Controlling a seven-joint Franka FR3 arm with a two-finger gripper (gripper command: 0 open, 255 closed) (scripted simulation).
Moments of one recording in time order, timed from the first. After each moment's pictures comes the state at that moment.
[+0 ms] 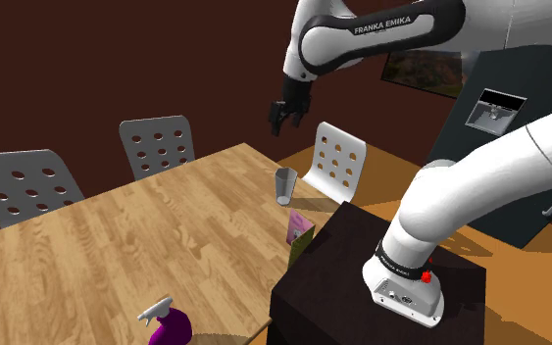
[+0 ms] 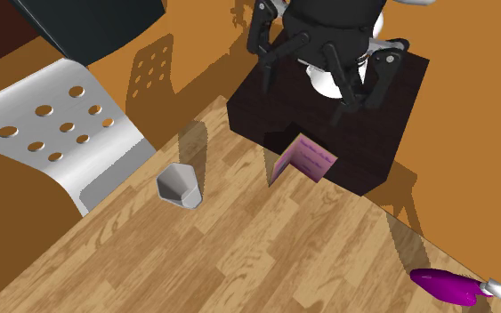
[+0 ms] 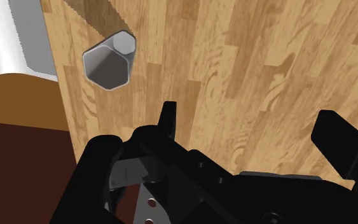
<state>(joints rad) -0.04 -0.58 0.03 -2.46 0.03 2.04 0.06</state>
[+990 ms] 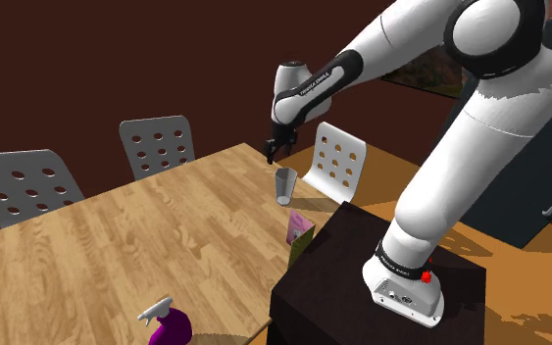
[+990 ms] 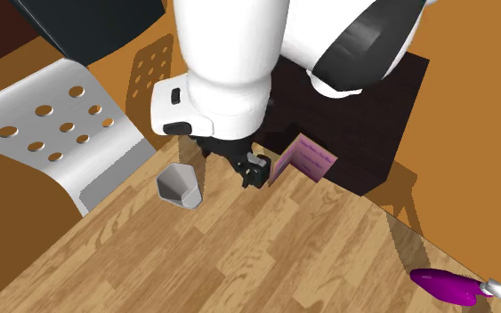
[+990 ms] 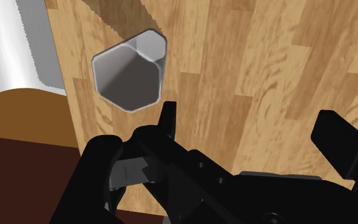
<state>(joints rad) -0.12 -0.12 -0.02 -2.47 -0.07 2.46 0.03</state>
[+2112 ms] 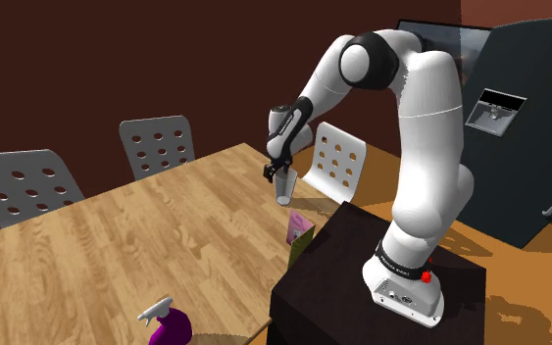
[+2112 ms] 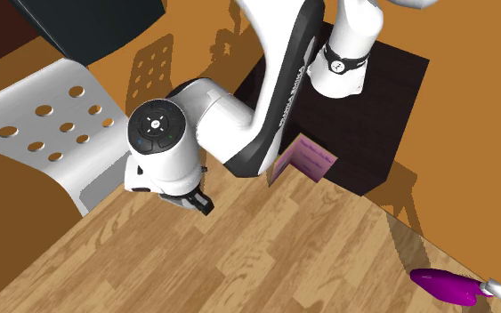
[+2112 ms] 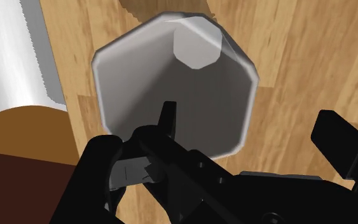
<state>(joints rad) -0.19 0.46 -0.10 -2.20 -0.15 2.73 0.03</state>
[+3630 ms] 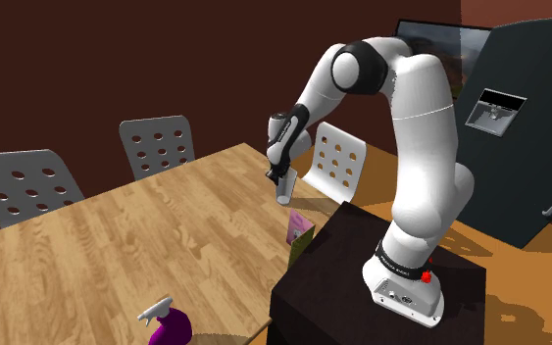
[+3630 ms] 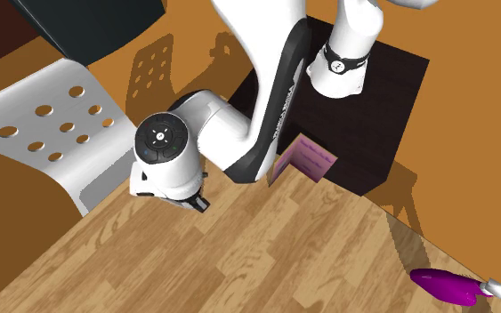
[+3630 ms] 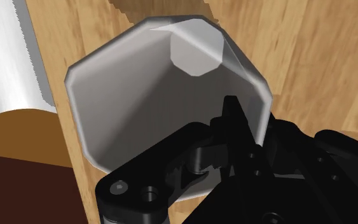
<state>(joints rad) -0.19 0.53 -0.10 -2.18 -0.15 2.78 0.04</state>
